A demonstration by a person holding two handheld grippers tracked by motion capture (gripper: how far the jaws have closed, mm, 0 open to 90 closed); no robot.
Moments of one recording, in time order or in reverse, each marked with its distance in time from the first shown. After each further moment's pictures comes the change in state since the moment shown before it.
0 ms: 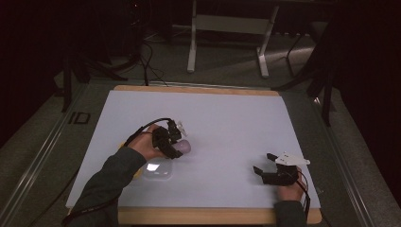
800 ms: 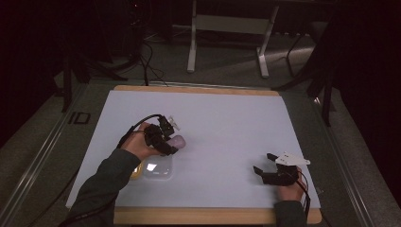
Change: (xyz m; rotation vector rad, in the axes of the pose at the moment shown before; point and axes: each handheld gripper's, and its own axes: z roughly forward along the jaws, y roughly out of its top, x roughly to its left) left arm 0.007 -0.014 -0.018 -0.044 0.021 -0.138; right arm 0.000 0.000 0.000 -0.003 0.001 0.001
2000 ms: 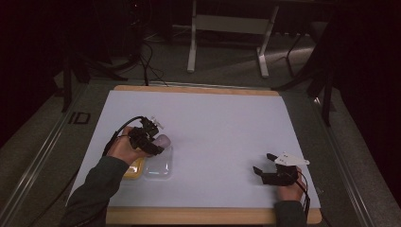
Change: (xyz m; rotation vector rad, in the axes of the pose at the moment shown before) left arm 0.014 -0.037 -0.009 0.012 0.075 -0.176; right arm 0.001 0.000 0.001 0.009 -0.005 -0.013
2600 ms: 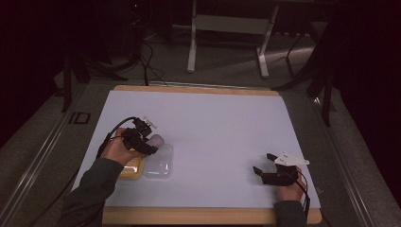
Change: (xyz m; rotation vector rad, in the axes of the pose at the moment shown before) left arm 0.013 -0.016 -0.003 -0.003 0.018 -0.060; right arm 0.000 0.000 0.000 0.001 -0.001 -0.001
